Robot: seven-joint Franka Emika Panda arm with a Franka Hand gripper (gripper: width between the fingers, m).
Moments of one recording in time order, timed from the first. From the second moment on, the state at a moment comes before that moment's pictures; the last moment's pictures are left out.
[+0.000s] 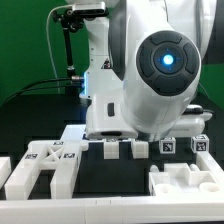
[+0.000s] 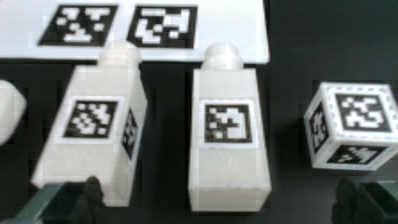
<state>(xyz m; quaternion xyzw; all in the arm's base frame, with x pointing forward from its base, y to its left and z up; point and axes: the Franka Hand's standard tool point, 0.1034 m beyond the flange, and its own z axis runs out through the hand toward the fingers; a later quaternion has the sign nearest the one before) 0.485 0.039 0.036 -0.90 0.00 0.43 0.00</state>
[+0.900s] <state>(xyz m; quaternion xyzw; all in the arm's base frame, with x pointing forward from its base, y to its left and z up) 0.463 0.050 0.019 -0.89 0.01 0.45 -0.01</state>
